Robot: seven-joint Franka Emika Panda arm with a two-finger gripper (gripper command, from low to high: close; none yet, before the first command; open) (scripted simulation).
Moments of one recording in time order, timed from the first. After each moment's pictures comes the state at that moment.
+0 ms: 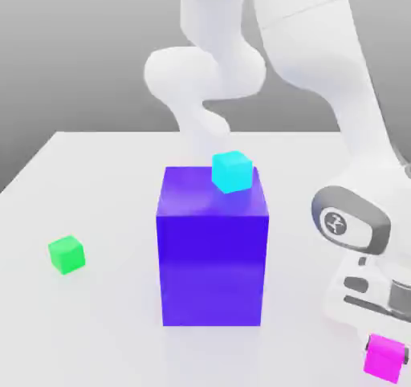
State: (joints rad) arm 0.11 0.53 0.37 -2.25 -0.45 2.72 2.11
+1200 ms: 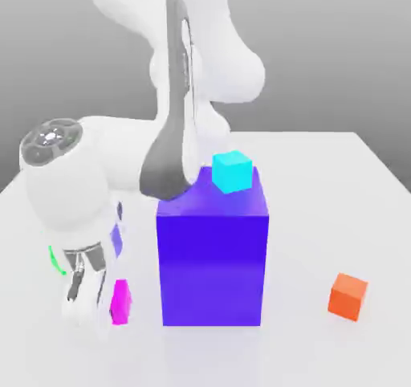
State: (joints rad) arm -0.51 0.16 0.07 -2.53 0.02 2.54 2.11
